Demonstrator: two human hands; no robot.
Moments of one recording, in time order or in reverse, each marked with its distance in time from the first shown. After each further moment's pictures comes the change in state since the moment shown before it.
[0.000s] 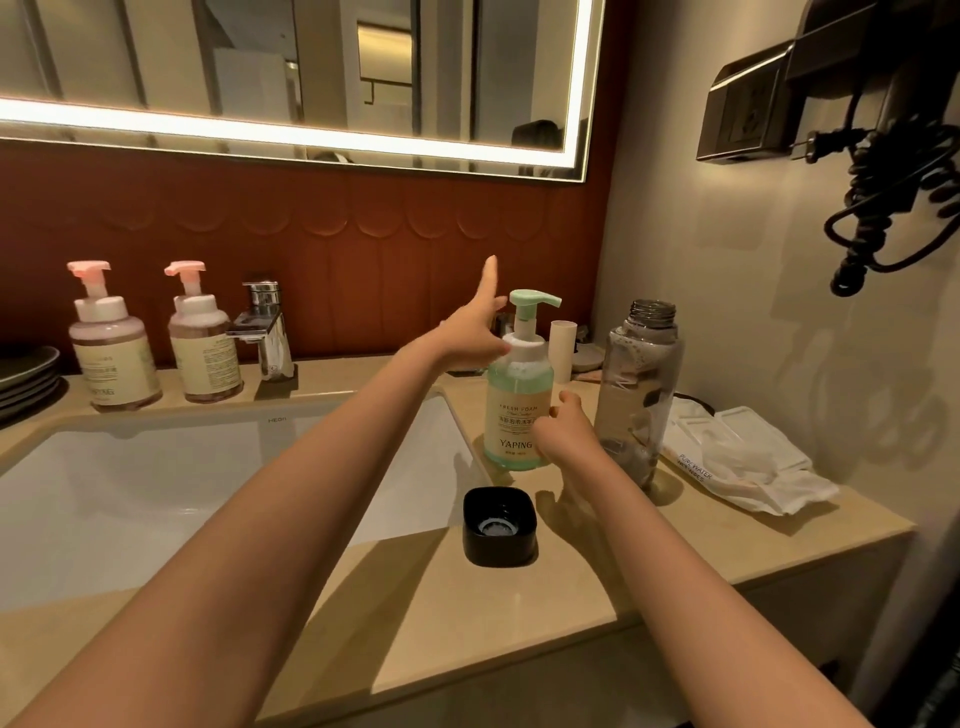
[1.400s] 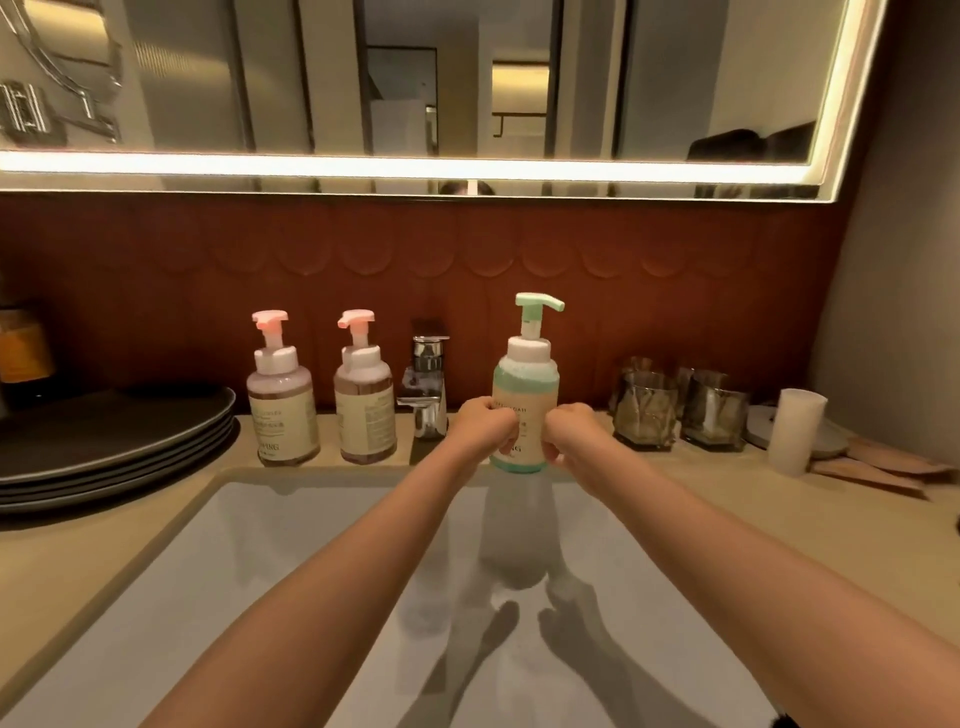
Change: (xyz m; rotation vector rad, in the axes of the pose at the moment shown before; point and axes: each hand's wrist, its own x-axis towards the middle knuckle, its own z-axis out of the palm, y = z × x) left_hand 0.001 -0.166 -0.101 -0.378 0.403 -0.467; right_hand 0.120 -0.108 0.190 0.047 -0.173 -0.014
